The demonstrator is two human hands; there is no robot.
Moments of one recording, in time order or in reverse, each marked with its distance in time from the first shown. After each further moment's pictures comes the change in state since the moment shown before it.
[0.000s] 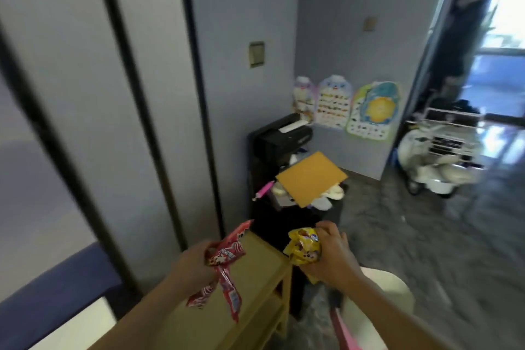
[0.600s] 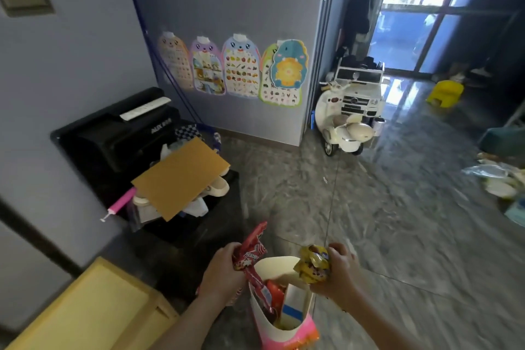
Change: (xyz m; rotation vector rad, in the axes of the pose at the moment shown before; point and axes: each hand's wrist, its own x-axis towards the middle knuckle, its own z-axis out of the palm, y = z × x) left_hand 0.199 0.238 0.330 -0.126 -0.161 0.097; right_hand 0.001 0.361 -0.086 -0.014 0.016 0.451
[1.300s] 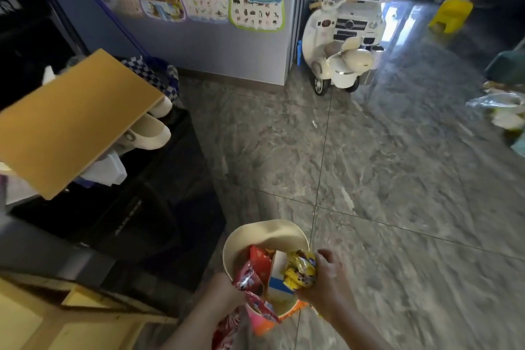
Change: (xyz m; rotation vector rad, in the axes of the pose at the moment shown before) left_hand 0.116 -0.118 0.186 0.221 -0.371 -0.500; right_hand 0.067 0.144 0.203 0.092 -0.092 0.250
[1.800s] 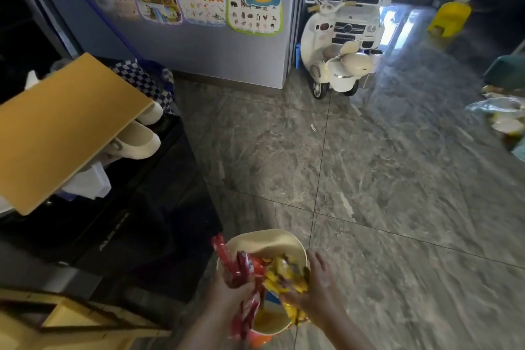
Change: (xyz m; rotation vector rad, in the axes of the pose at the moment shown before) left_hand 0.017 0.015 0.014 -0.452 0.055 0.038; right_hand 0.017 -0.004 0.005 0.203 -0.080 0.045
